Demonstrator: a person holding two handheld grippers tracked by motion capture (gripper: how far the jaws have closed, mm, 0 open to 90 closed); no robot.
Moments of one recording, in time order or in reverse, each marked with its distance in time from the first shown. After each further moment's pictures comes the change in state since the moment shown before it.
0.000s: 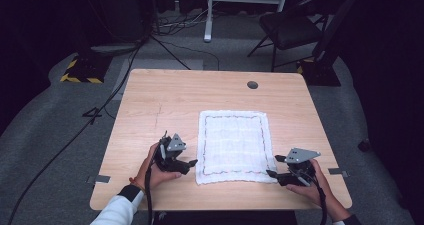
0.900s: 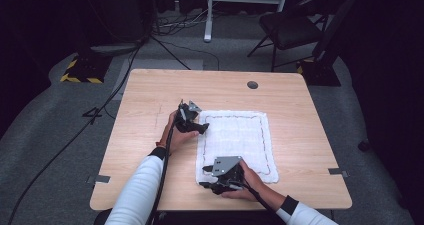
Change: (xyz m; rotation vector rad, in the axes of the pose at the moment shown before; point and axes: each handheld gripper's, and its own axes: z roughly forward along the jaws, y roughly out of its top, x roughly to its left) left arm 0.082 0.063 0.100 0.014 0.122 -0.127; right arm 0.123 0.105 0.107 -0.079 0.320 -0.310
